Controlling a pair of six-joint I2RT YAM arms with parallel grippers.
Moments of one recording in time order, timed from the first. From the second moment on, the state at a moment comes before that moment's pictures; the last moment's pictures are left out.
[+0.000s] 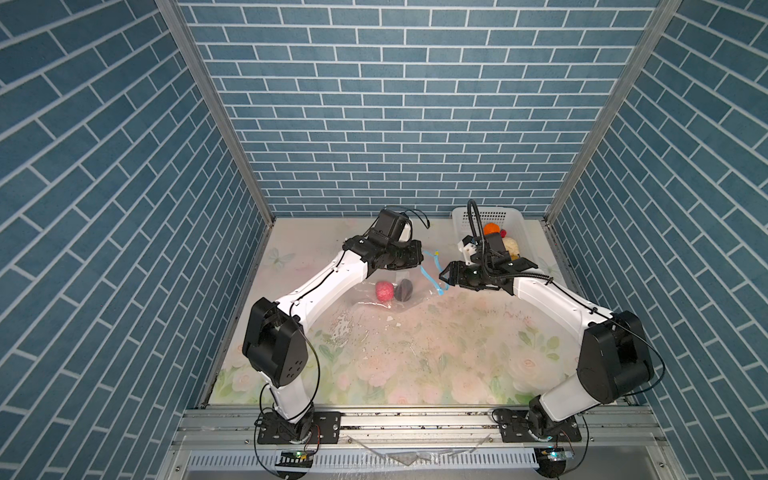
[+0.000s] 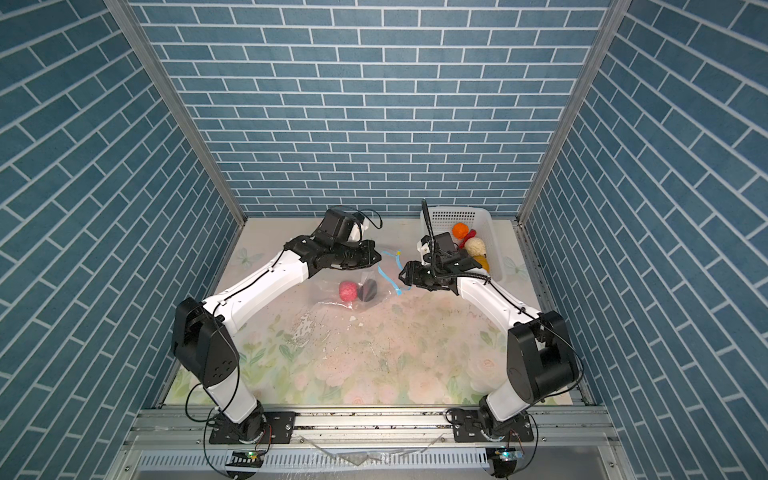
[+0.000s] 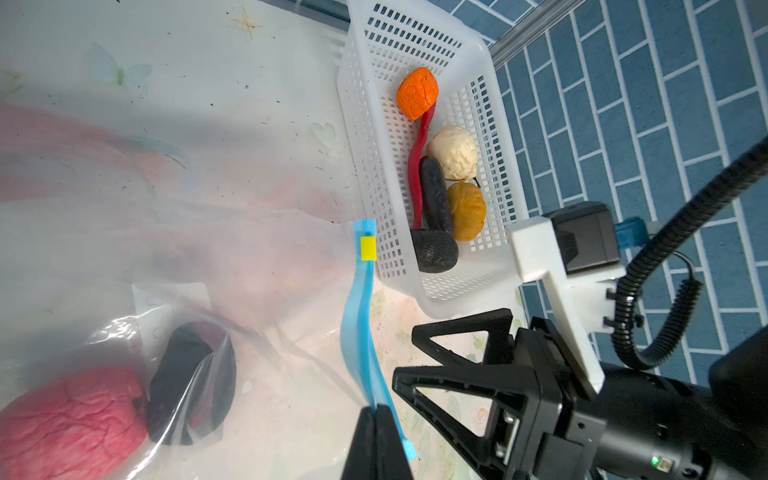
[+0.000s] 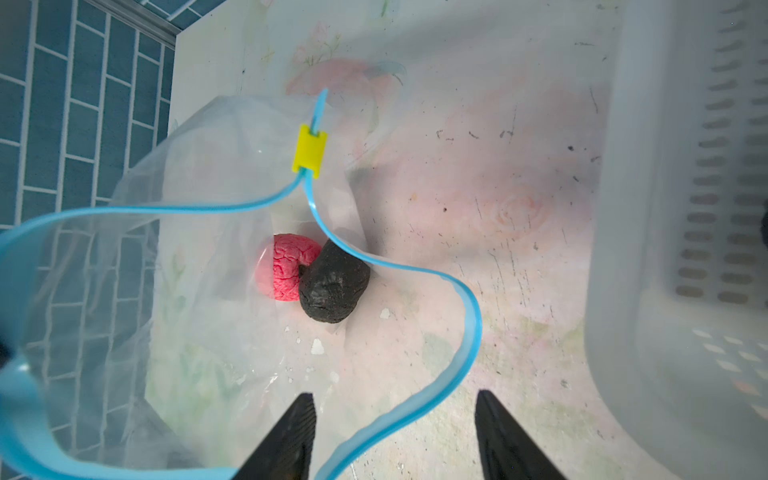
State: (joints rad) left arm -0.60 1.73 1.57 -0.56 0.30 -0.63; right arm 0.46 1.56 1.14 -0.47 -0.36 0.52
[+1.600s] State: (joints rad) left arm -0.59 1.68 1.54 -0.54 0.30 -0.64; right arm 0.40 1.69 1.06 -0.18 -0.49 0.74
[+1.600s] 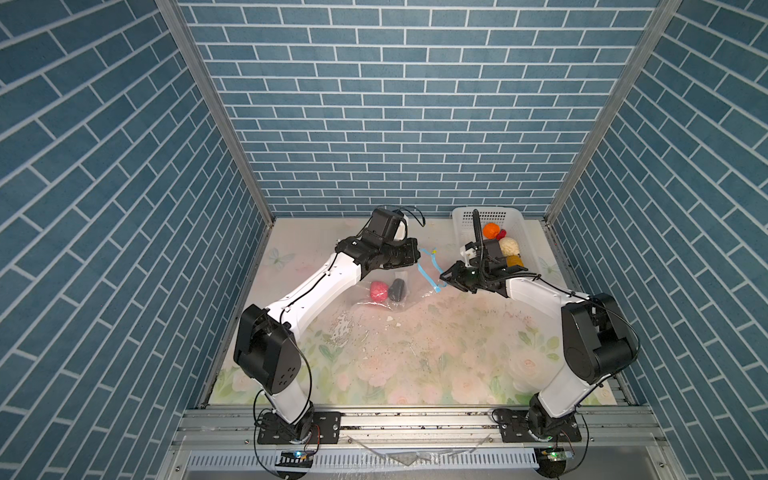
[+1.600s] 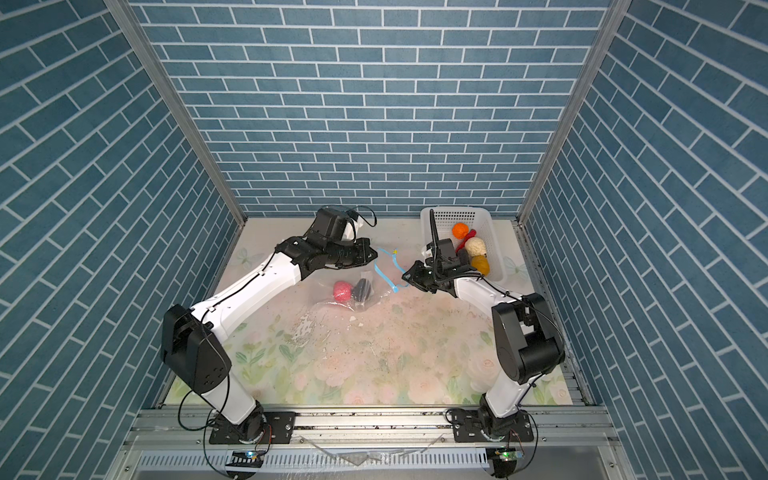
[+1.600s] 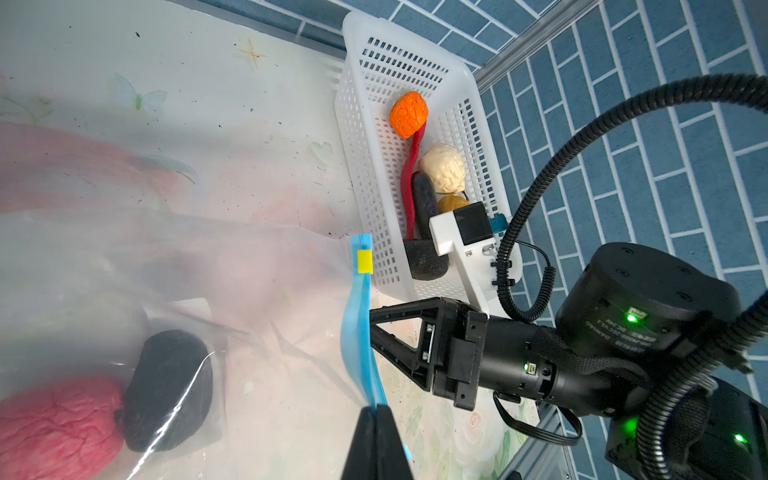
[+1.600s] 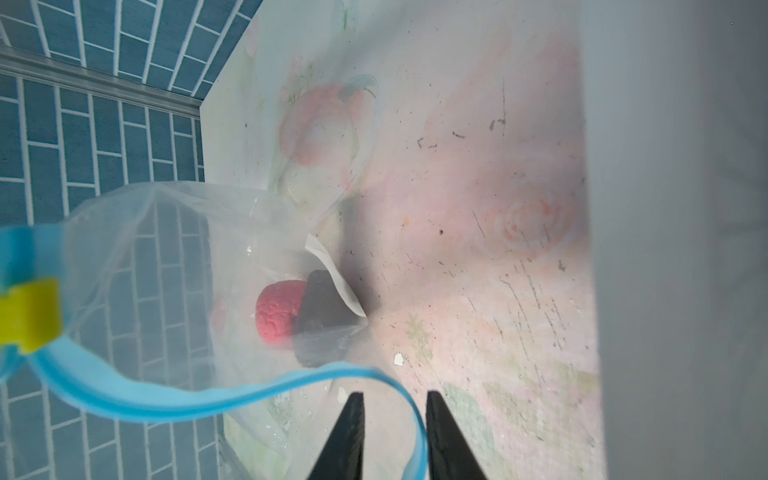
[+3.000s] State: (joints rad) left arm -0.58 1.63 1.46 -0.51 0.30 -0.66; right arm 0.49 1.63 1.06 -0.14 -0.53 0.78
